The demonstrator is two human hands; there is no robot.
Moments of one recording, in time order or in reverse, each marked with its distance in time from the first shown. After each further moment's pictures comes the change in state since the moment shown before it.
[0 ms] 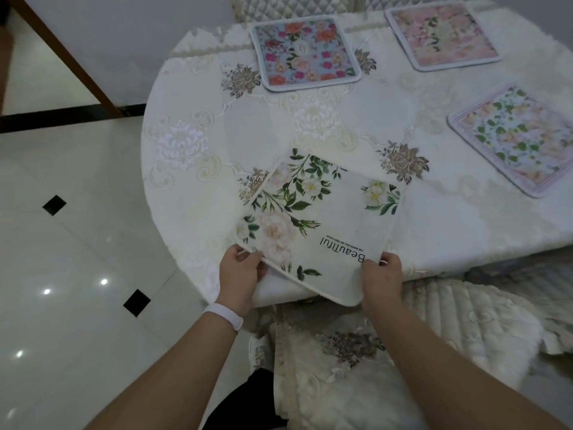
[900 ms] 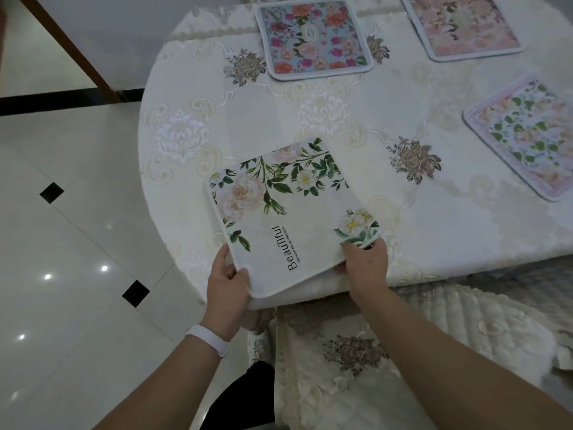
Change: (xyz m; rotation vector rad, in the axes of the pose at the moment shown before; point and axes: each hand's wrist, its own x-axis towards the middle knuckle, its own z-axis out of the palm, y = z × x) left_hand 0.002 -0.017 -0.026 0.113 0.010 0.075; right_hand 0.004 -0.017 0.038 -0.006 -0.095 -0.049
